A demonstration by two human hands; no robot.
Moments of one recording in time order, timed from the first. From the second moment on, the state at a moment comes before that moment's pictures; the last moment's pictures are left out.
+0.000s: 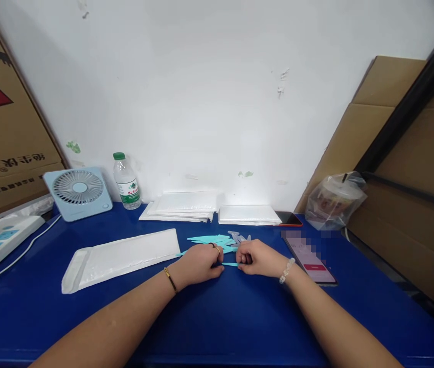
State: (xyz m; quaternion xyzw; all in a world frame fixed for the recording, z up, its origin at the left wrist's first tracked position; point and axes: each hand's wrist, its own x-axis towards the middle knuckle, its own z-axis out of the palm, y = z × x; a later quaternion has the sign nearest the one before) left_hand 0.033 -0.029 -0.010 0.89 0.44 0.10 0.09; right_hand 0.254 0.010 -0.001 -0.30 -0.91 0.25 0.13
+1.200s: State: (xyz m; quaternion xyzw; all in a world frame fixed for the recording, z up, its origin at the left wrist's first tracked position) left_hand 0.015 -0.011 0.002 0.86 0.47 0.17 0.13; right_hand 0.272 0.028 -0.004 -0.37 -0.83 0.35 0.23
